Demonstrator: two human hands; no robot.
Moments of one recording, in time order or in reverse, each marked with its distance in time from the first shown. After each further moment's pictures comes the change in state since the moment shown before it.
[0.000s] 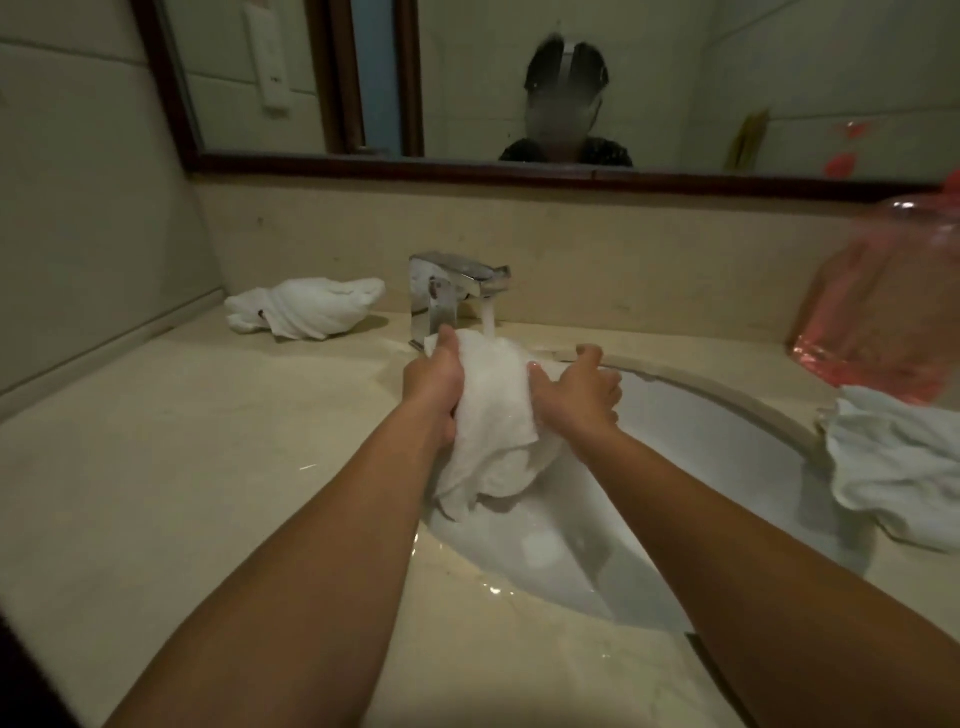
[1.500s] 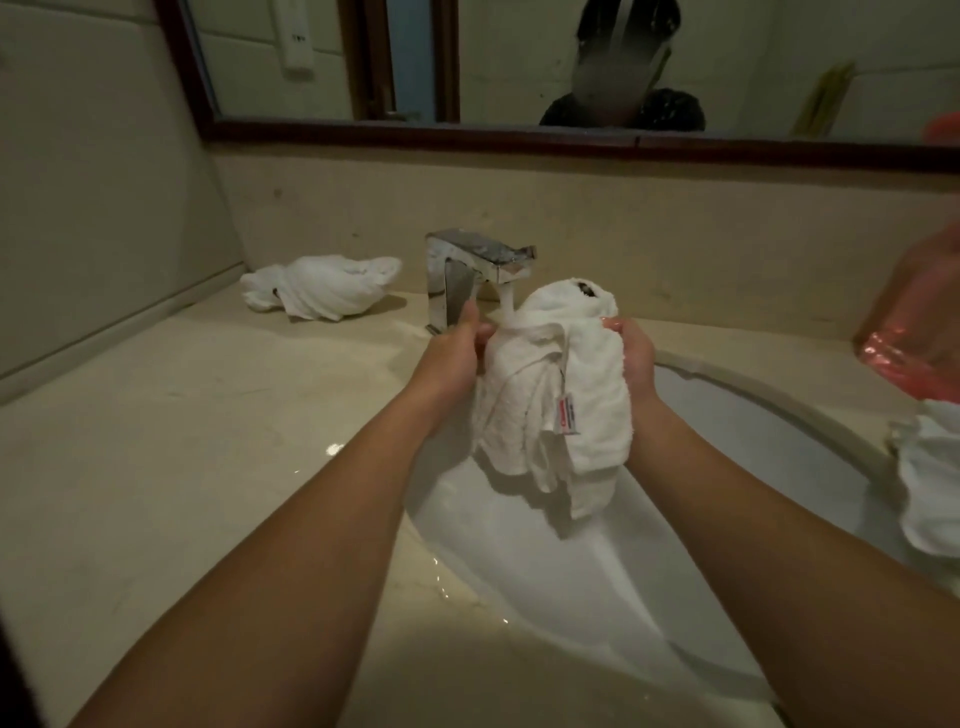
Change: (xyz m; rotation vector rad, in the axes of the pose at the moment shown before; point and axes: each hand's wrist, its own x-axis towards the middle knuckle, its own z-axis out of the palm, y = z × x) left_hand 0.018 0.006 -0.001 0.405 -0.117 0.267; right_hand 0.052 -0.001 -0.008 1.264 -0.331 0.217
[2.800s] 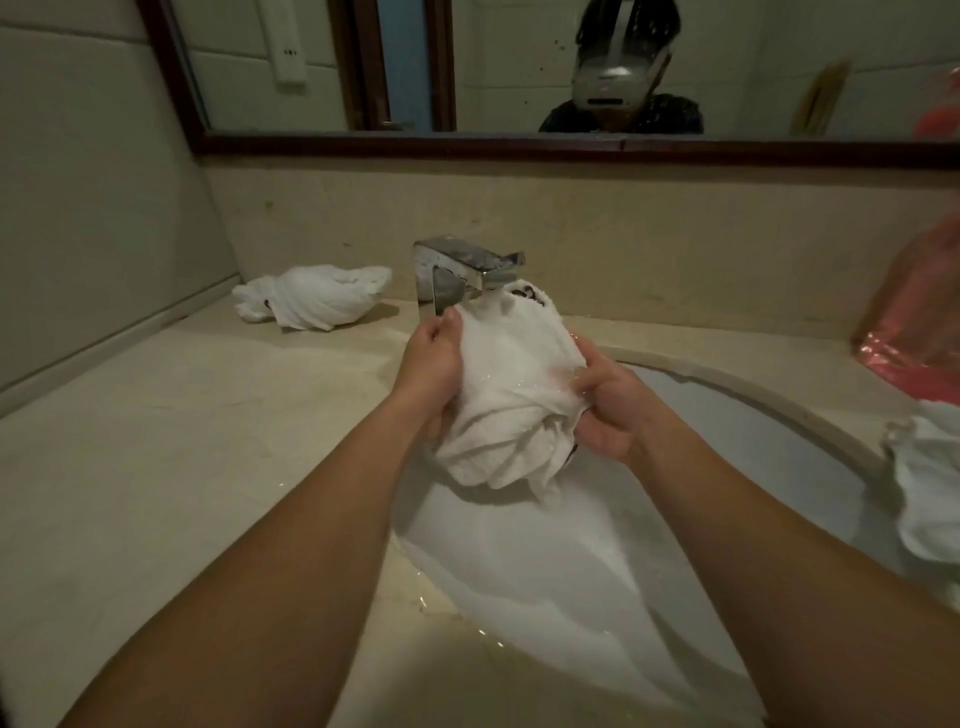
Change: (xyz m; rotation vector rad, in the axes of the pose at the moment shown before) left_hand -0.003 0.007 0.005 -0.209 0.155 0.008; right_hand -0.004 0.003 -0.029 -0.170 -0.355 0.142
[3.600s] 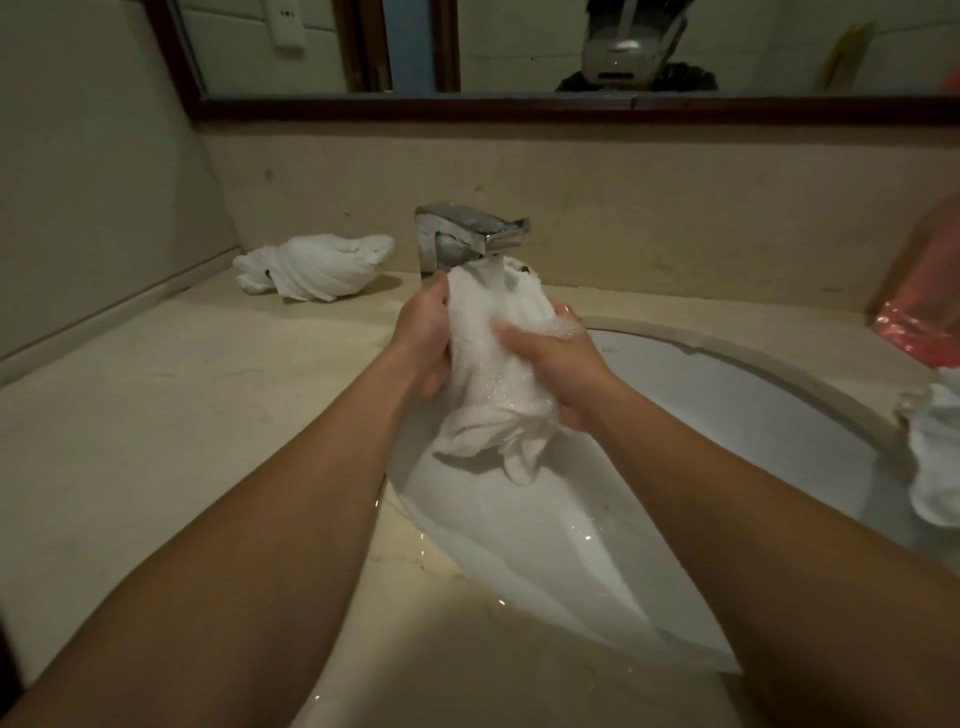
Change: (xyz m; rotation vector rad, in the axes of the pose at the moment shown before) left_hand -0.003 0.010 -0.004 -0.275 -0.165 -0.139; right_hand 0.024 0.031 0.030 -0.411 0.214 -0.145
